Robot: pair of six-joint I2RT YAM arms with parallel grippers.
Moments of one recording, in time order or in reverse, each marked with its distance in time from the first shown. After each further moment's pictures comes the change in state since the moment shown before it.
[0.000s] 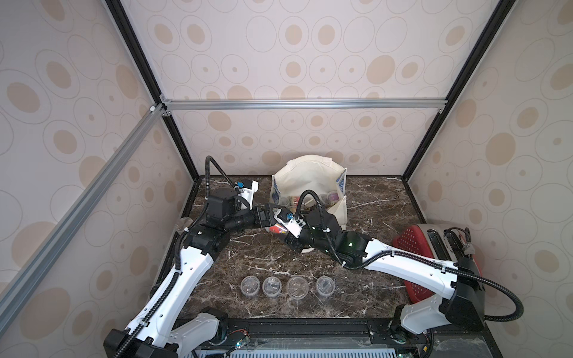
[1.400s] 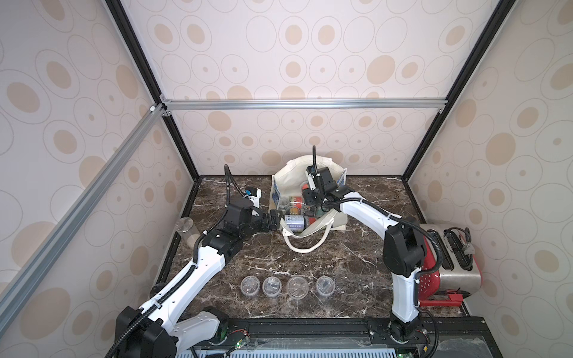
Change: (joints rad) left arm -0.121 0.058 -0.158 0.166 -0.501 0.137; right arm -0.456 0.535 0.504 -0.299 0.037 0.344
